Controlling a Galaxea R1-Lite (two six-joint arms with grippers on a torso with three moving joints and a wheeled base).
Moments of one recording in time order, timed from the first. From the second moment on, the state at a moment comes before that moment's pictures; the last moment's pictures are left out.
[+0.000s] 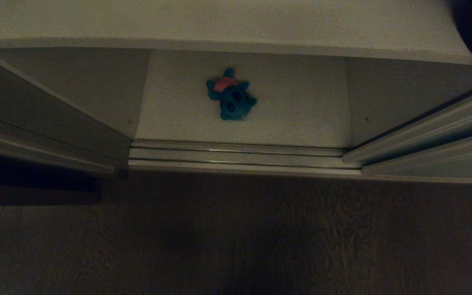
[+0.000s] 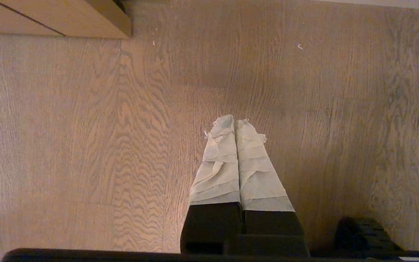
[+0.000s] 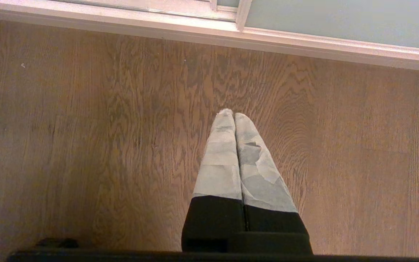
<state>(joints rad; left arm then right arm) 0.00 0.00 -0.09 0.21 0.00 0.00 0.01 0.00 0.00 -0.01 0.00 -0.01</state>
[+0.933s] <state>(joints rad) 0.00 0.00 -0.09 0.23 -0.01 0.00 0.01 0.00 0.00 -0.01 0.00 -0.01</state>
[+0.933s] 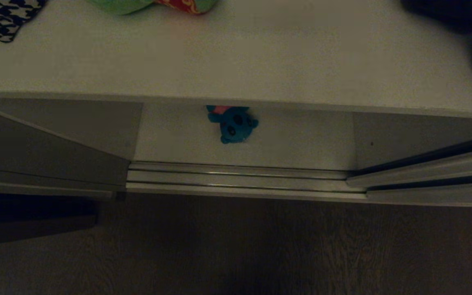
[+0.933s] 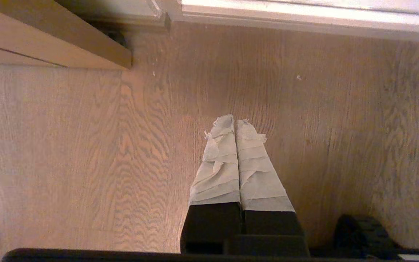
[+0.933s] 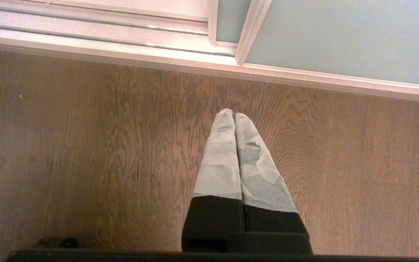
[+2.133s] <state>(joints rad) -0.02 1.15 -0.37 0.02 -0.19 0.07 0.01 0.00 0.00 -0.01 0.00 -0.01</state>
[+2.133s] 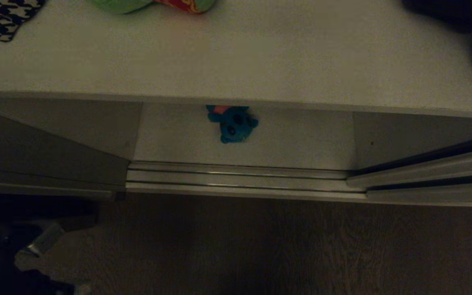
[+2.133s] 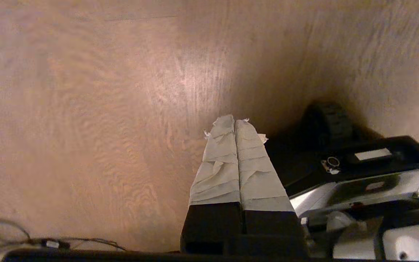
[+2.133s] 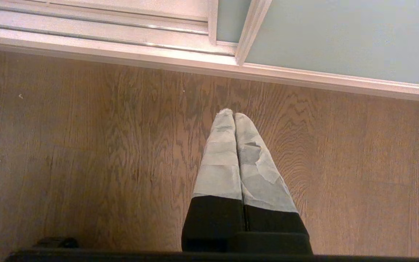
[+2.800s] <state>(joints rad) -0.14 1.64 -0.62 -0.25 -0.24 0.00 0.01 0.00 0.00 -0.01 0.00 -0.01</state>
